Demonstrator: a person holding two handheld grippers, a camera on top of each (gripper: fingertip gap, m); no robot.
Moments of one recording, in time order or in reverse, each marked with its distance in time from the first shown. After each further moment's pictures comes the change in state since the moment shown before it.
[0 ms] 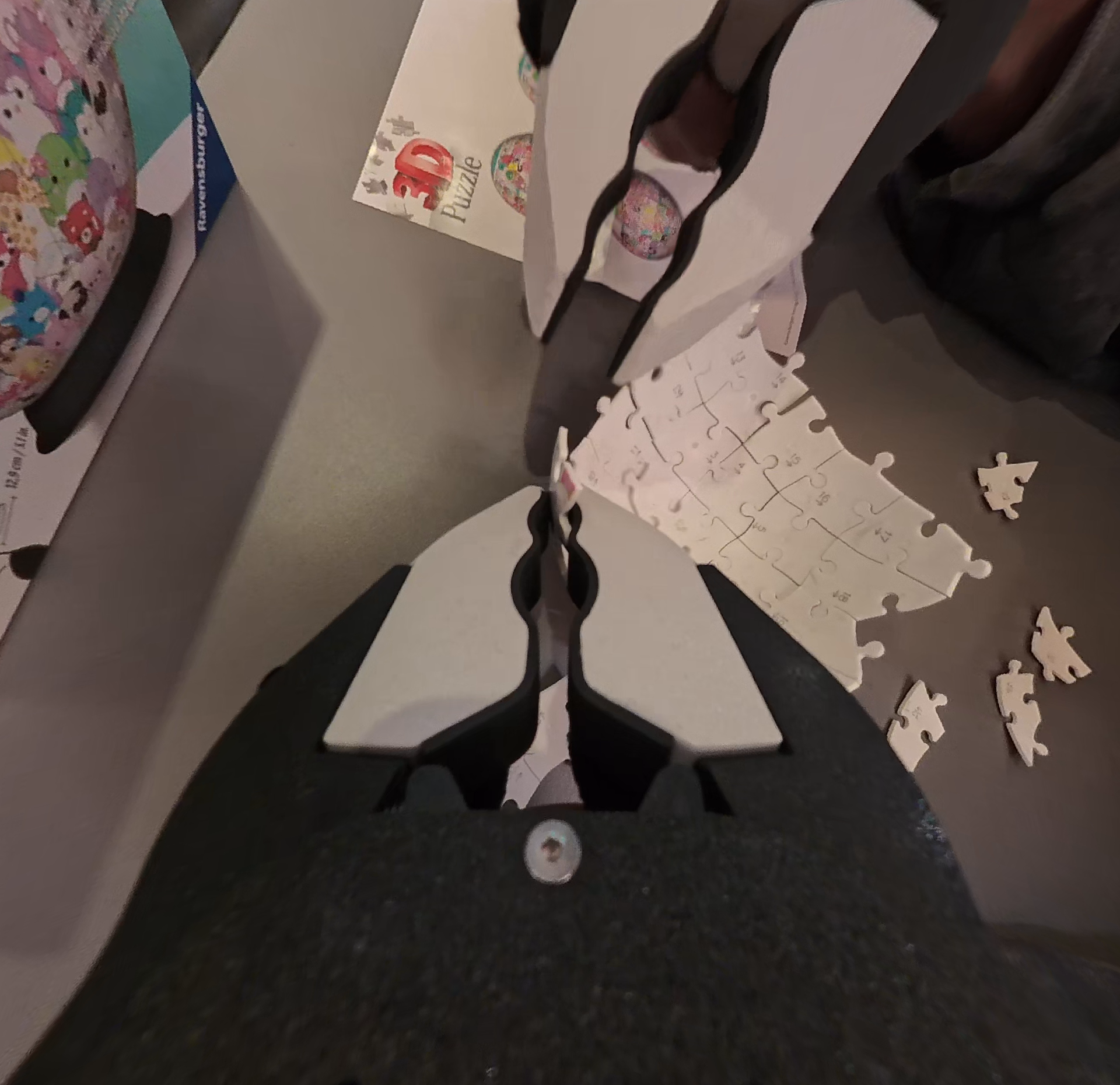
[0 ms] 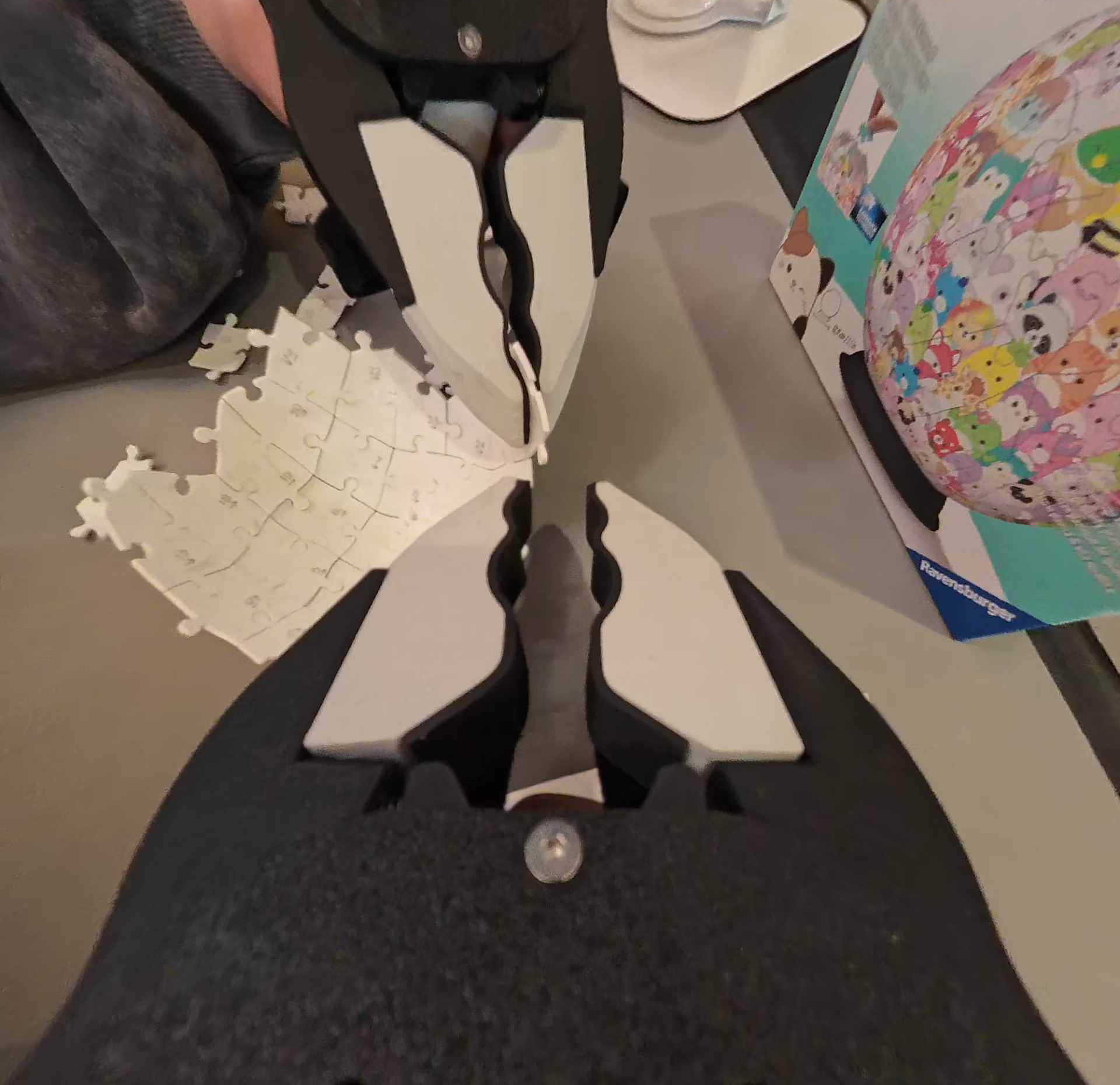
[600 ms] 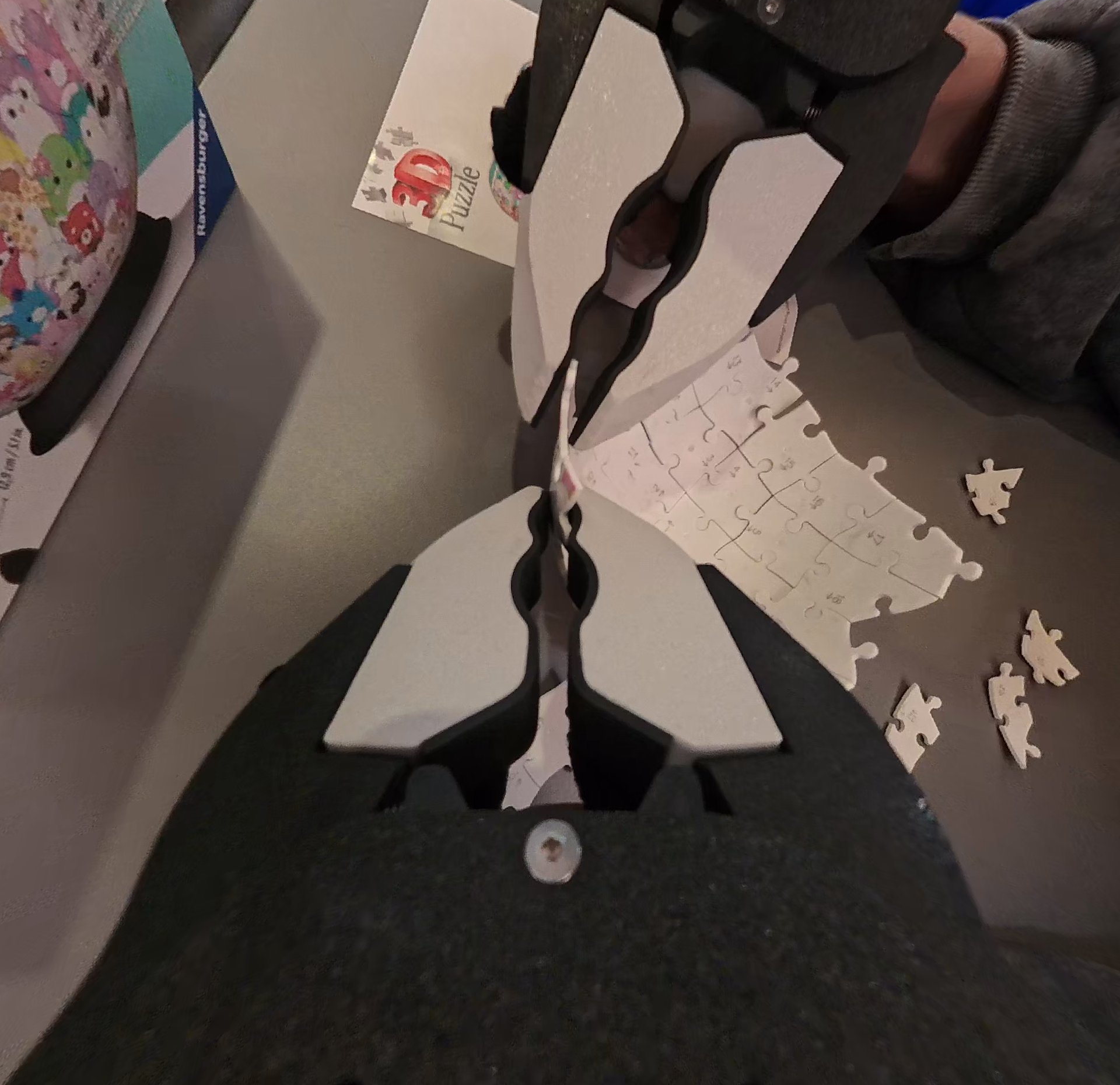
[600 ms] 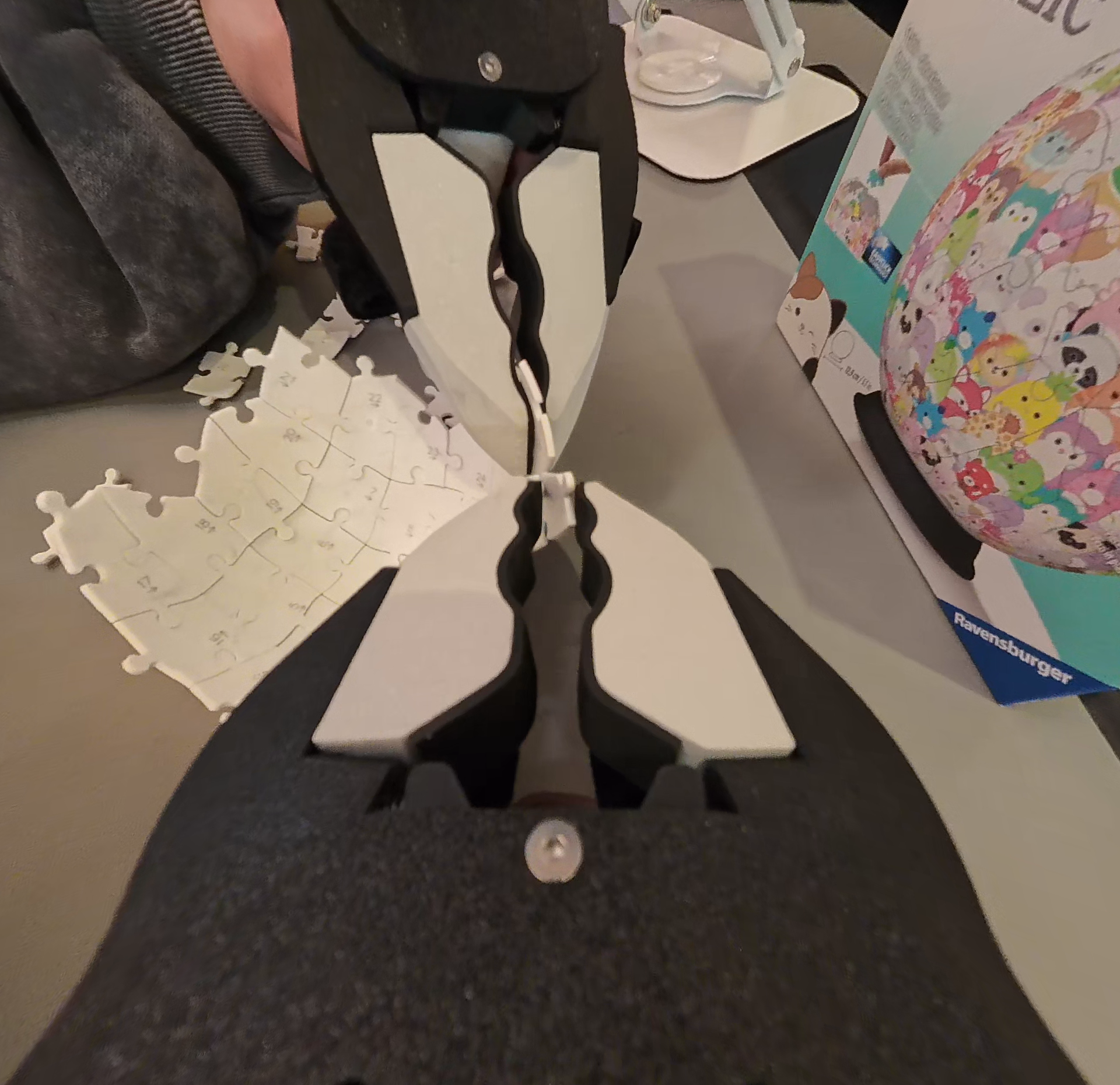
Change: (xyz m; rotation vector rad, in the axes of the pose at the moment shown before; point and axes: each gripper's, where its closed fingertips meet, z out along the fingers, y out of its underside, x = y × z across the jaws) left arm 0.000 -0.001 0.000 0.022 0.017 -0.009; right arm -0.001 -0.003 0.016 0.098 -0.012 -0.024
